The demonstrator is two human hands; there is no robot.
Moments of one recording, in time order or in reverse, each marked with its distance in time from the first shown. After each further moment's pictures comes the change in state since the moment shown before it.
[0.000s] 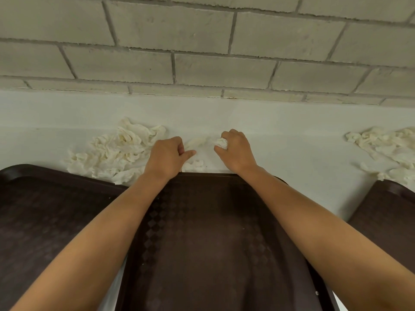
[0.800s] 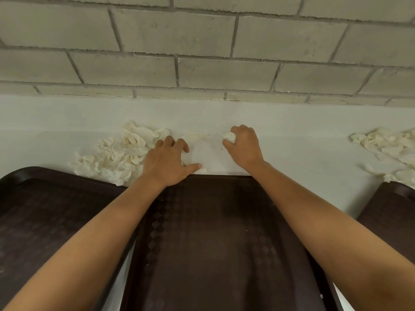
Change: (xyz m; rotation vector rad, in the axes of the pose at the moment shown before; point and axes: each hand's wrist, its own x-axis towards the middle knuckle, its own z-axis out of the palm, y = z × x) left_hand -0.013 0.000 -0.015 0.335 -0.134 0.073; right_hand 0.012 0.006 -0.010 -0.015 0.057 0.026
